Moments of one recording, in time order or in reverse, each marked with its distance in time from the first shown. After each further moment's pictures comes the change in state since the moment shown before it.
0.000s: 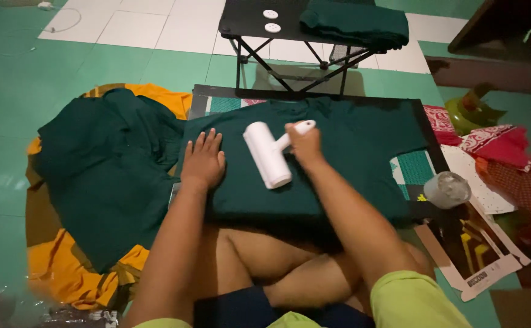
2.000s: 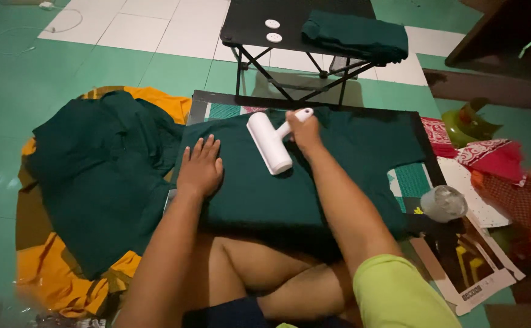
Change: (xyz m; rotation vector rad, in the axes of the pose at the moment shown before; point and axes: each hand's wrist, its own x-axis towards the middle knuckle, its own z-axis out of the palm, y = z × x) left_hand -0.007 0.005 -0.013 -0.032 -0.029 -0.008; right_hand 0.055 -0.021 0.012 -0.031 -0.068 -0.022
